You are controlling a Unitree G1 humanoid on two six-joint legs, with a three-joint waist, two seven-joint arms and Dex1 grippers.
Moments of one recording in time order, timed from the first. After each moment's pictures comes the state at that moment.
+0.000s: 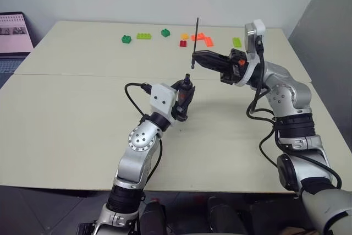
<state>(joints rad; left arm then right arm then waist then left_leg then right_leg) -0.31 0.12 -0.15 -0.24 -0.10 0.17 -0.34 -0.96 -0.33 -0.03 0.33 0.61 0.48 1.17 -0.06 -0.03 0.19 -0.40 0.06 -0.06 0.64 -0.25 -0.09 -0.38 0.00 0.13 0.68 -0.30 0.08</state>
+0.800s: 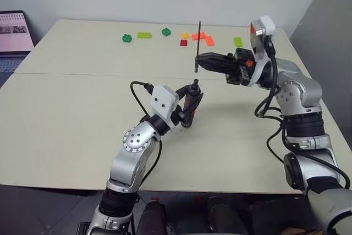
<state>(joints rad) -0.29 0.17 -0.15 -0.32 -0.22 0.26 -0.47 -0.90 -0.43 -0.02 0.19 0.63 0.53 1.24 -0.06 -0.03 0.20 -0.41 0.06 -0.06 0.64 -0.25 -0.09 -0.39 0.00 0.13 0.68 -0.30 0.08</state>
